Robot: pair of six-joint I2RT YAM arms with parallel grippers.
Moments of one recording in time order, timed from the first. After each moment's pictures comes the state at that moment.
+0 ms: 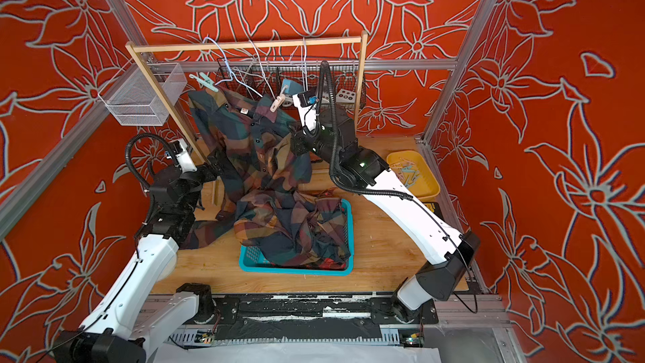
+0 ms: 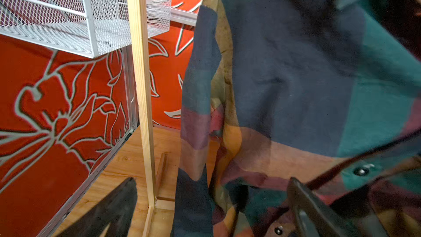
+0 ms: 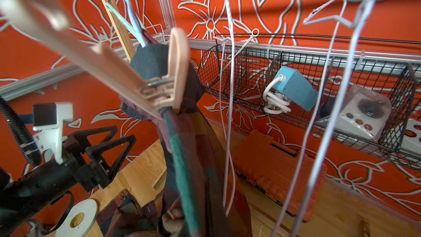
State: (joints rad) left arm 0.00 0.95 0.80 0.11 -0.16 -0.20; right arm 0.78 1.52 1.76 -0.35 -0.02 0.13
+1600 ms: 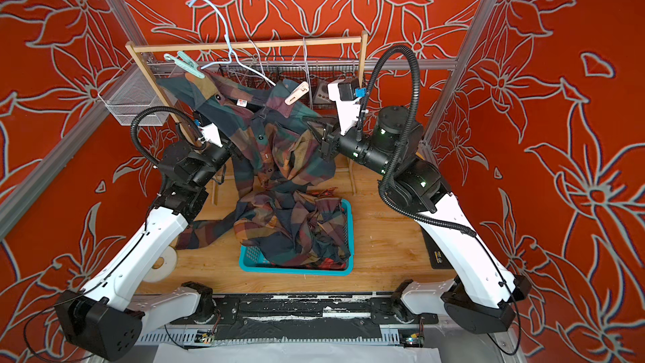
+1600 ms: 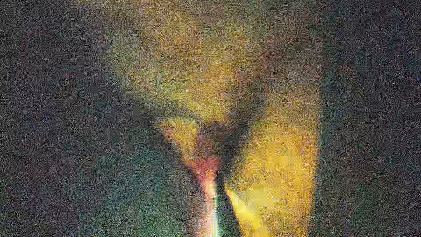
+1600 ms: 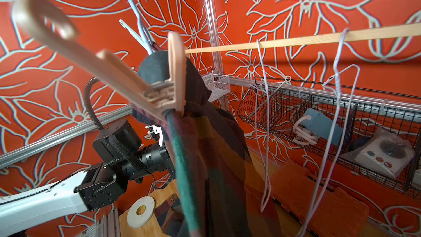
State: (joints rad) left arm -0.24 1.15 1.11 0.28 0.28 -0.19; right arm 0.75 1.30 1.83 -0.45 -0.27 0.20
